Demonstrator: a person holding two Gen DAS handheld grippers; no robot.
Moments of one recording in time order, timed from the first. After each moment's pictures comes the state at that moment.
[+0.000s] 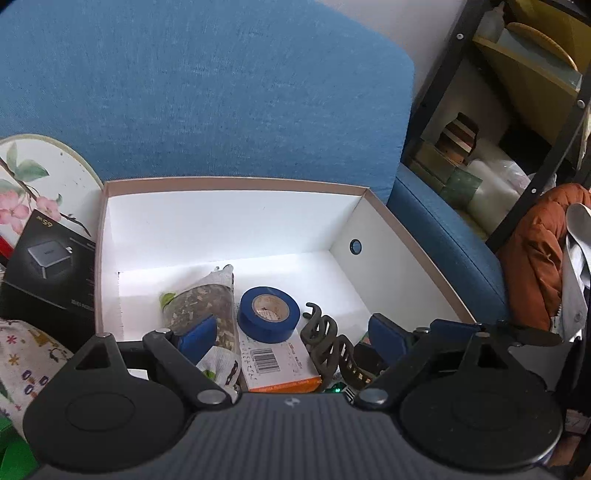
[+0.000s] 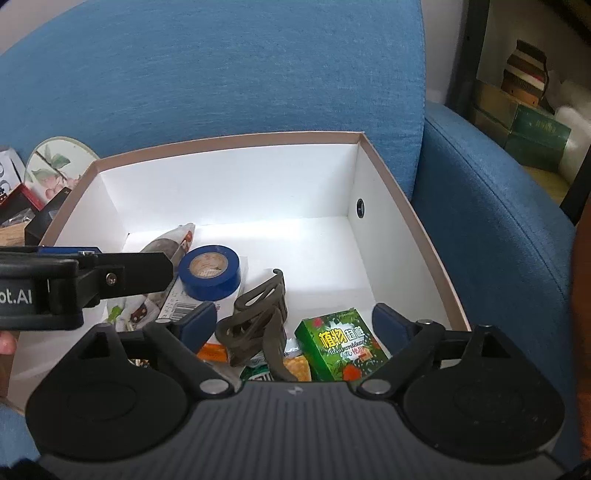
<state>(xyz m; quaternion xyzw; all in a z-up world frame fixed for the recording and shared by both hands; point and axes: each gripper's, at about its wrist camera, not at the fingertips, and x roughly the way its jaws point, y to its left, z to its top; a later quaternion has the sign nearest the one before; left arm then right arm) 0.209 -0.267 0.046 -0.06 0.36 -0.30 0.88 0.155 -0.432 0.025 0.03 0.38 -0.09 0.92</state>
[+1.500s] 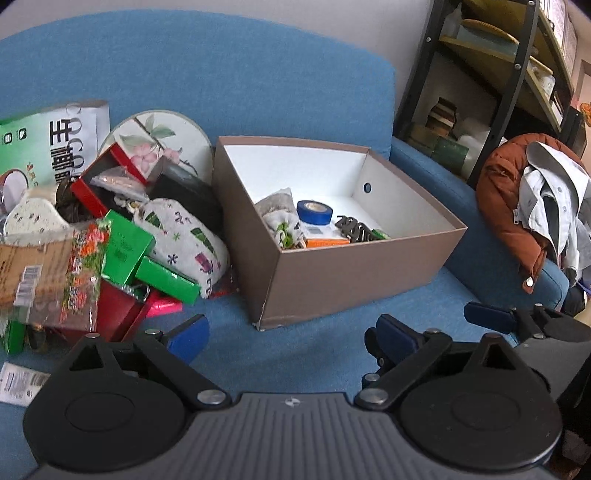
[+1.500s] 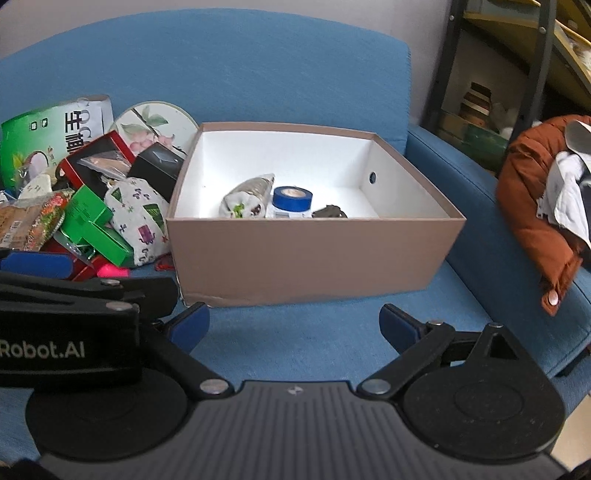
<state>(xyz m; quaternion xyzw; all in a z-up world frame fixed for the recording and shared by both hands) 0.027 -0.156 0.037 -0.02 0.33 -0.25 0.91 -0.009 -0.286 0.025 -0.01 0.33 -0.15 0.93</state>
